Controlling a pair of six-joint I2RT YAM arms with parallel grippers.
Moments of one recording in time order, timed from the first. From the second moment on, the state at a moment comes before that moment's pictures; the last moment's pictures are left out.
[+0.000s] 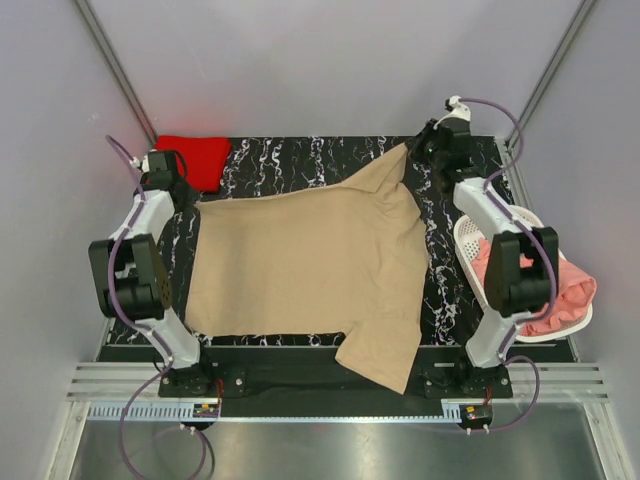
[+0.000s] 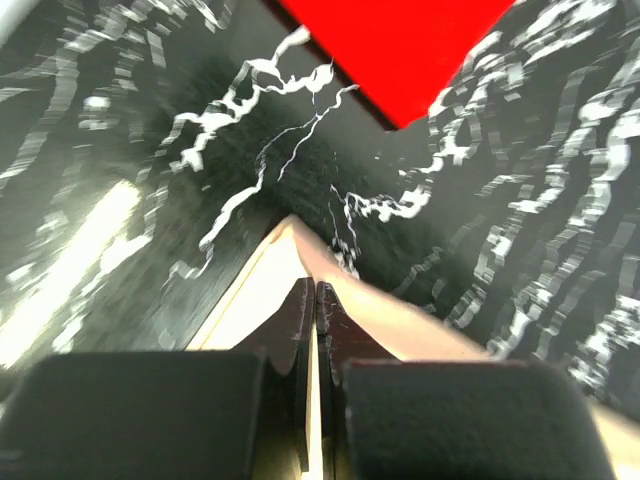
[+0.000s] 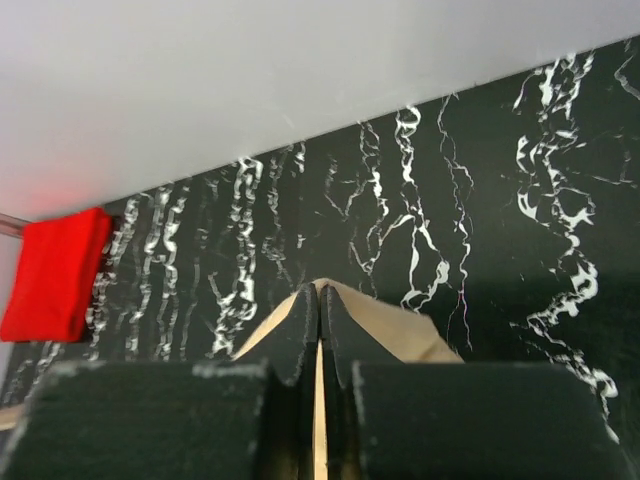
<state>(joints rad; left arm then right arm) 0.17 1.68 1.26 -0.37 -0.11 -0.58 0.15 1.75 1.38 0.11 -0.04 0.51</state>
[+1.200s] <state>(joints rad) 0.20 1.93 1.56 -0.73 0.02 -0.53 0.15 1.71 1.64 -0.55 -0.06 0.62</state>
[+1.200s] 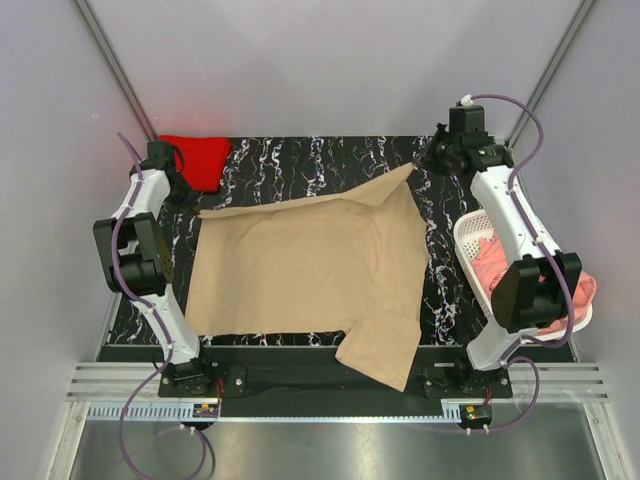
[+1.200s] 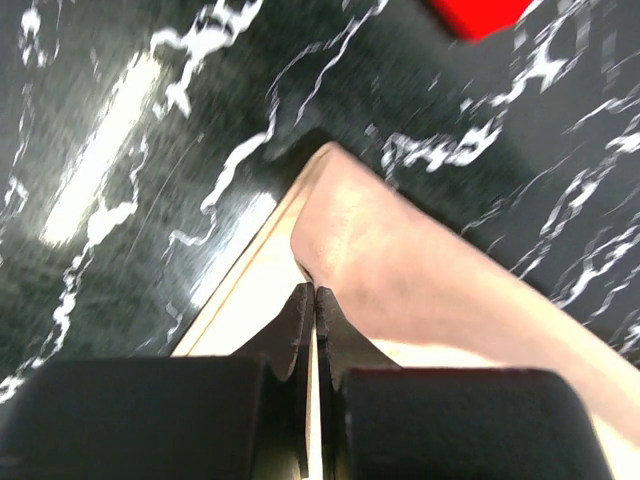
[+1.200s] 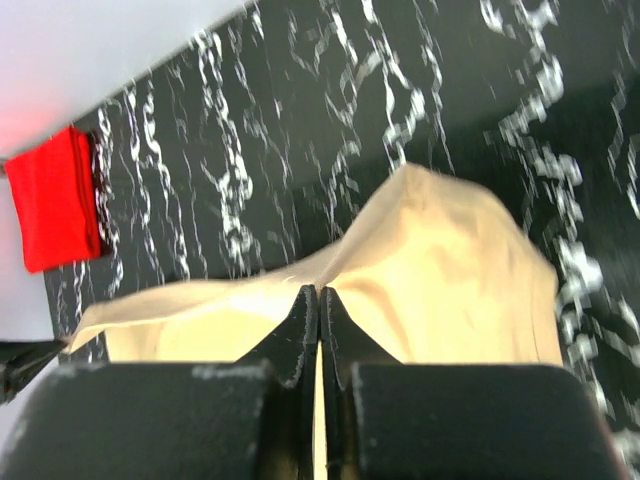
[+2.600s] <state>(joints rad) 0.20 1.83 1.34 -0.85 -0.07 -0.43 0.15 1.55 1.24 -0.83 -0.06 0.61</state>
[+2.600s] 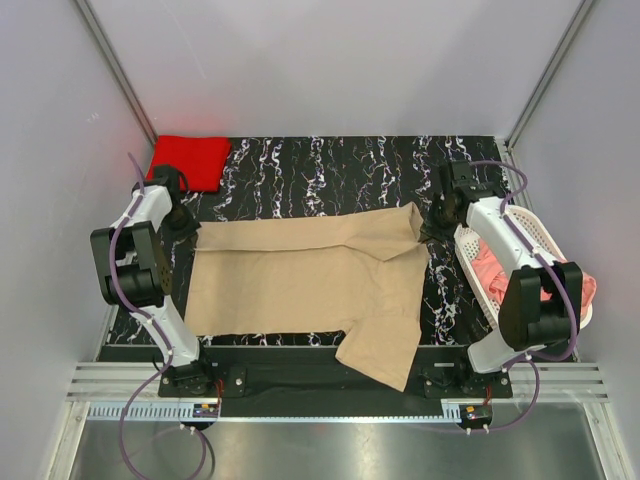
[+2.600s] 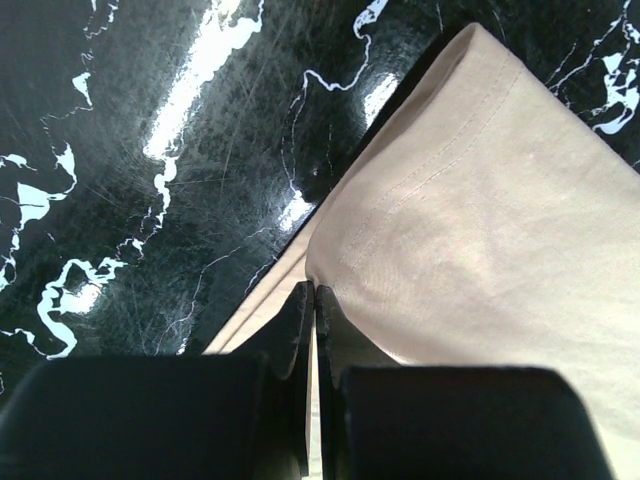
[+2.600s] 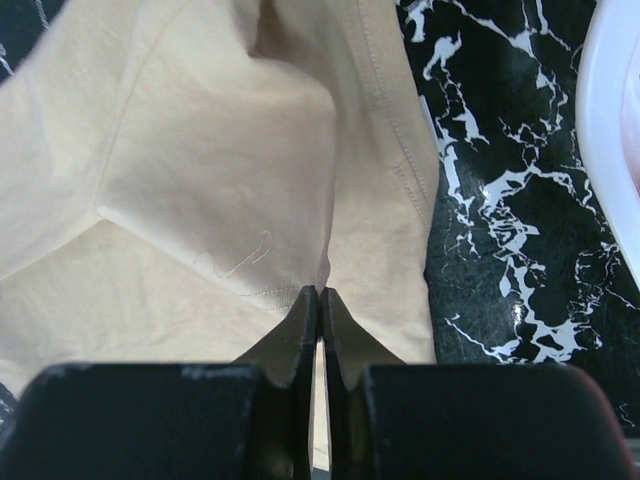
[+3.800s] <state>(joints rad) 0.19 2.00 1.46 -0.72 0.15 -0.51 0.11 2.14 1.70 -0.65 0.01 0.57</state>
